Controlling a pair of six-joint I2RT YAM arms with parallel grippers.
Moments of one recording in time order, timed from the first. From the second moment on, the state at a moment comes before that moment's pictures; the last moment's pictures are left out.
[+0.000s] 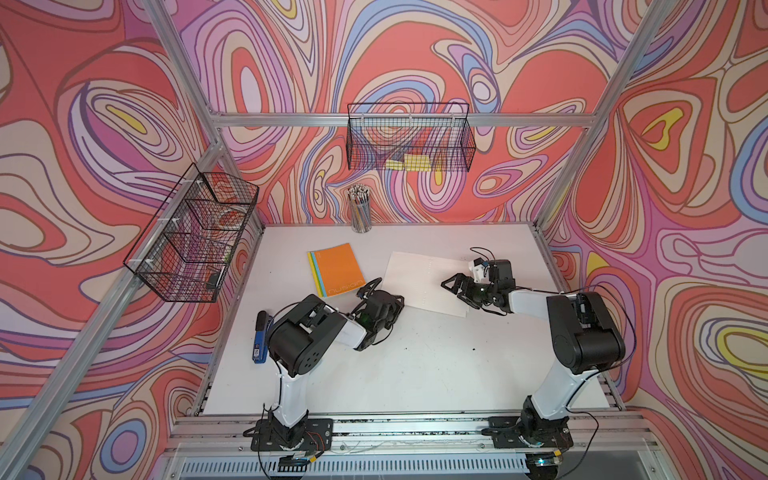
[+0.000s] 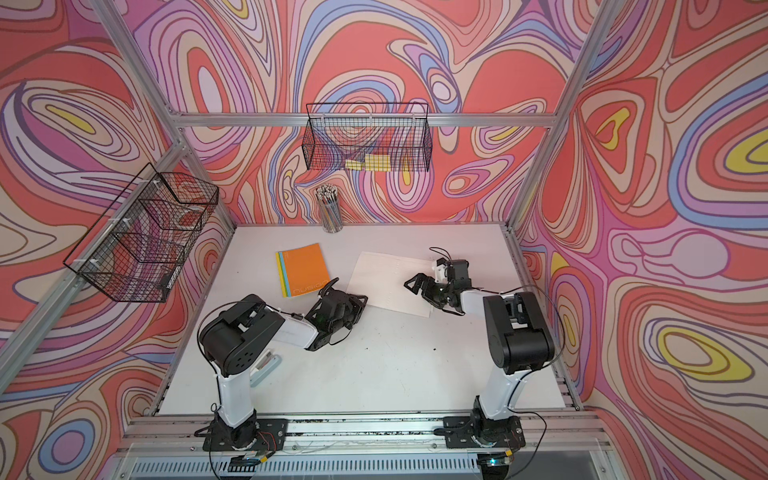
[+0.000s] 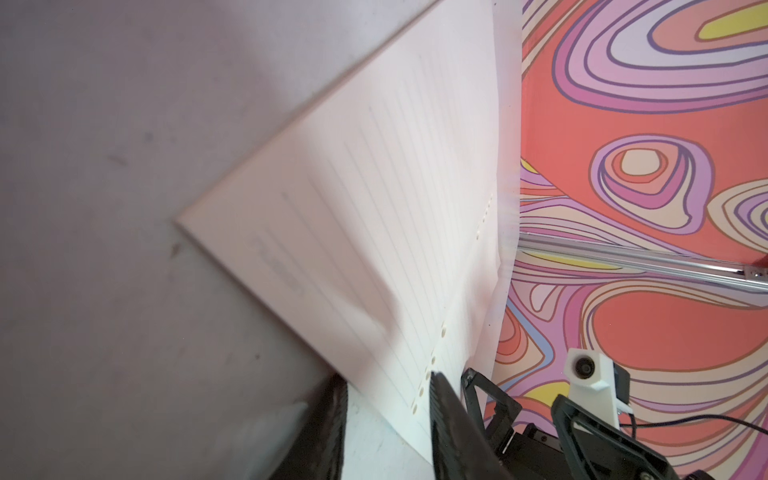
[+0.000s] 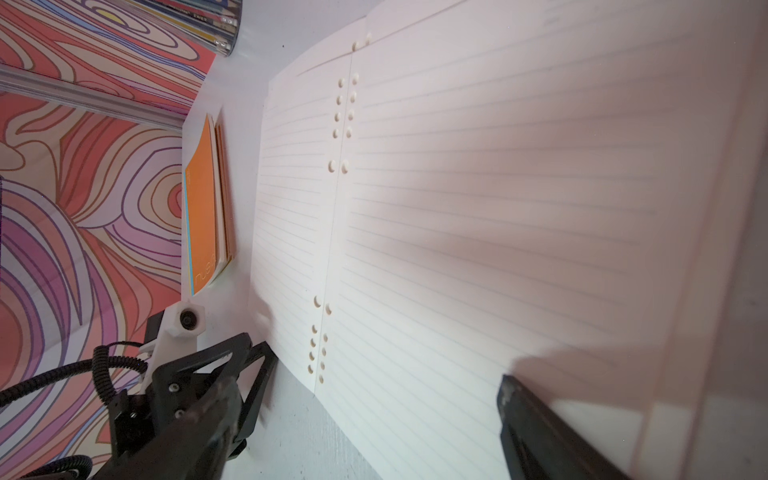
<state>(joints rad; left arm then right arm) -0.67 1.94 0.75 0.68 -0.06 -1.53 0.10 1.79 0.87 0.11 -0.63 0.57</state>
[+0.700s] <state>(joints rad) -0.69 2.02 0.75 0.81 -0.12 -1.56 0.10 1.79 0.87 0.10 -0.64 0.56</state>
